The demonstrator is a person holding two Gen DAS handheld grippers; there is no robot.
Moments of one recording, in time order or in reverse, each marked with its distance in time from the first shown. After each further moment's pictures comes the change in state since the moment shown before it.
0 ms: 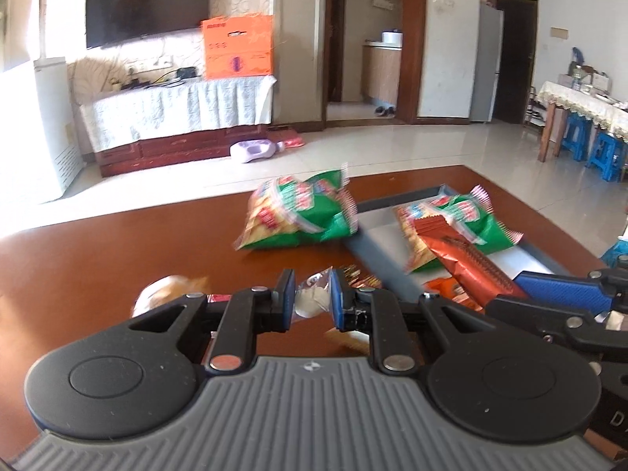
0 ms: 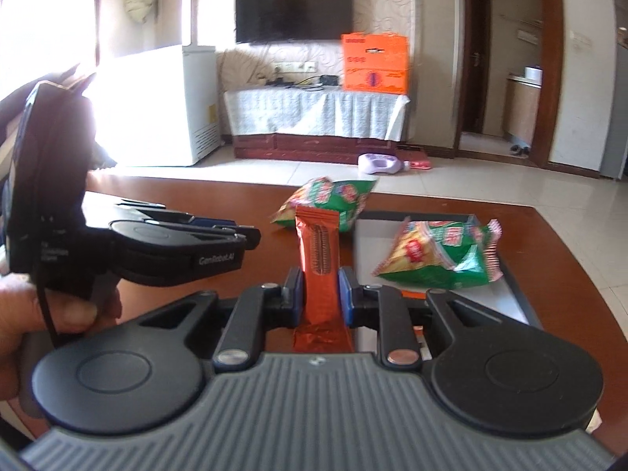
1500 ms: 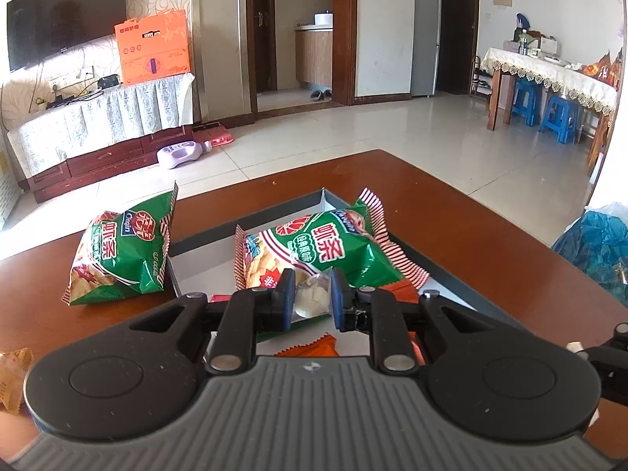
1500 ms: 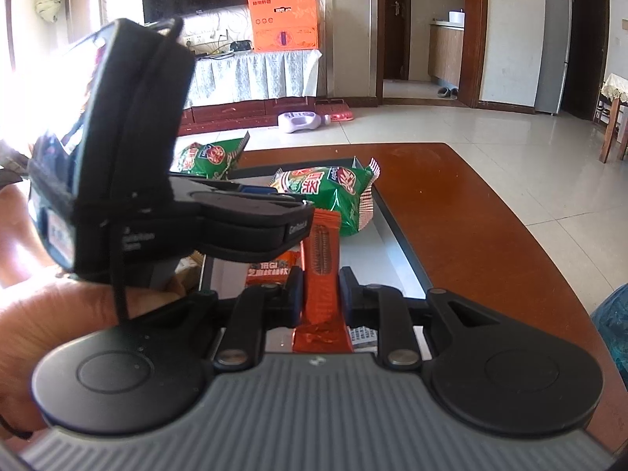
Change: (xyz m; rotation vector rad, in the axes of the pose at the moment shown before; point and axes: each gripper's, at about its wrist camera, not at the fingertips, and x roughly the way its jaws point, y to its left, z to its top) left arm 0.109 -0.130 0.030 0.119 0.043 -0.143; right arm 0.025 -0.079 -0.018 0.144 0.134 -0.189
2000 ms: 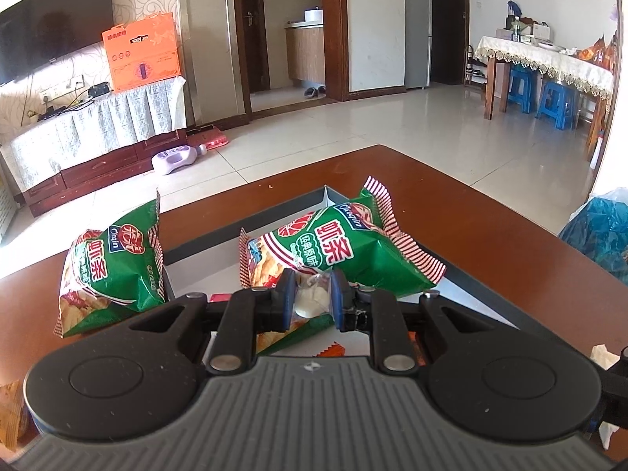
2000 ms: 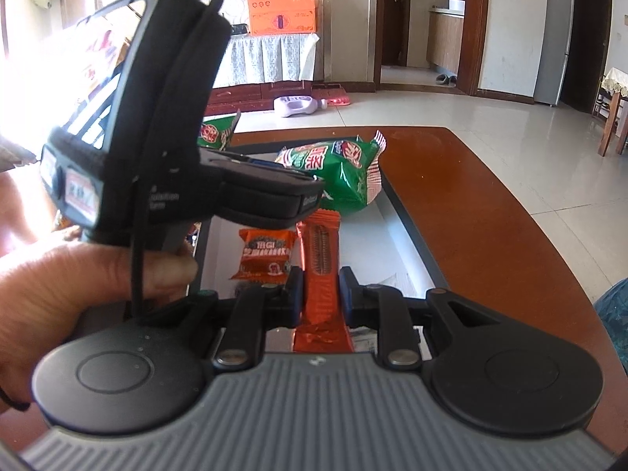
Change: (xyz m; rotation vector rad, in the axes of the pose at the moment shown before) left arm 0.031 0.004 0.008 0.049 0.007 -0.003; right arm 0.025 0.003 0.000 -0.008 0.050 -0.015
